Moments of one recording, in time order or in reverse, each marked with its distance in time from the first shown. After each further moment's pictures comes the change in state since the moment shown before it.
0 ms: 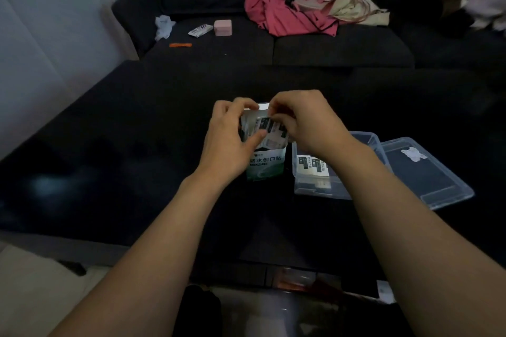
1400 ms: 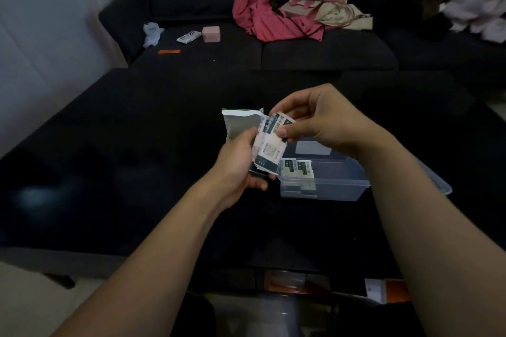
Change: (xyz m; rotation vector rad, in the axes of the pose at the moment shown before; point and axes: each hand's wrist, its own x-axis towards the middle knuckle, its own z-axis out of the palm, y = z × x) left_hand -0.023 0.059 0.008 -0.843 -0.344 -0.624; right_hand -0.027 0.013 -0.050 0.728 -0.175 0.173
